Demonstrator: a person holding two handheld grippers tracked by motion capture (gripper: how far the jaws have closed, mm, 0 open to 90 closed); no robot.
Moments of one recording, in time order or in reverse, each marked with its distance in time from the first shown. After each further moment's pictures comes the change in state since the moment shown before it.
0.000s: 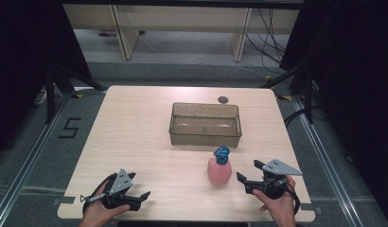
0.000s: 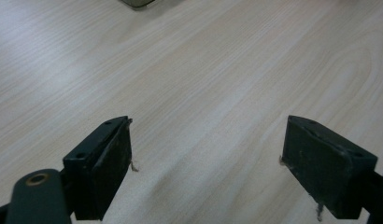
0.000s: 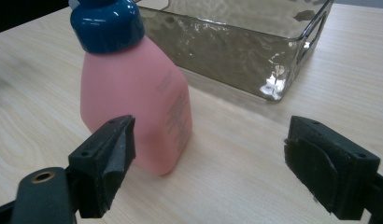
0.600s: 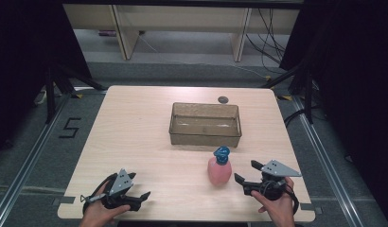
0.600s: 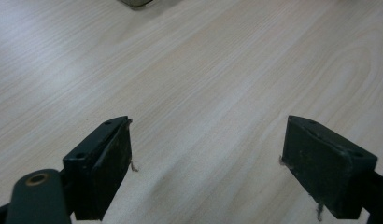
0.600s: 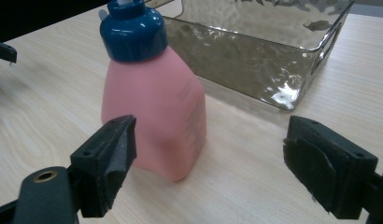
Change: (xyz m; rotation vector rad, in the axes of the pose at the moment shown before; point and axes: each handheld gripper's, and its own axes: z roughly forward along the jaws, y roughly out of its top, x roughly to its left) left arm 0.000 0.000 0.000 0.000 0.001 -0.002; right arm 0.009 0.001 -0.001 -0.028 0.038 0.013
